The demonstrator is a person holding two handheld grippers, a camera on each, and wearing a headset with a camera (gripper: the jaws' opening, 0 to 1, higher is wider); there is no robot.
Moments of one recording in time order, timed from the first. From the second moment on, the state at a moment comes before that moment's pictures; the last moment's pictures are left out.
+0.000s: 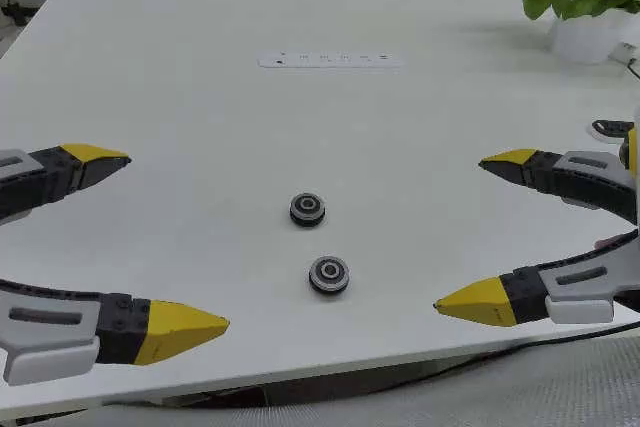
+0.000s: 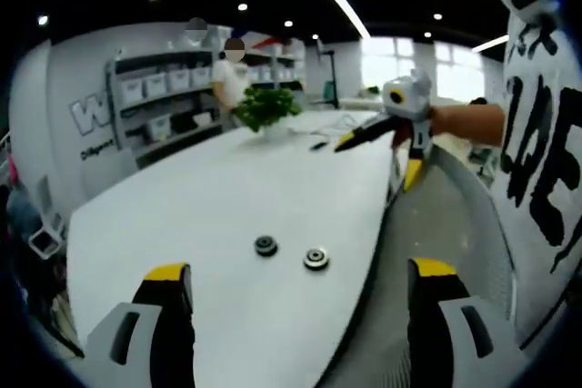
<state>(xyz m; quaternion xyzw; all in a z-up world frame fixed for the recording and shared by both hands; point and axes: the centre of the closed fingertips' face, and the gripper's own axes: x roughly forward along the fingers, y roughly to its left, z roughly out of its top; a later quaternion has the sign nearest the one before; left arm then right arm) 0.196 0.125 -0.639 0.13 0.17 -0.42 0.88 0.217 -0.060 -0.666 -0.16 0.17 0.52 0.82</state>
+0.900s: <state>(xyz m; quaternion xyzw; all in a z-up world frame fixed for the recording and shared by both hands) 0.205 0.129 -0.641 0.13 0.18 -0.43 0.87 0.225 -0.064 -0.665 -0.15 0.18 0.51 0.83</state>
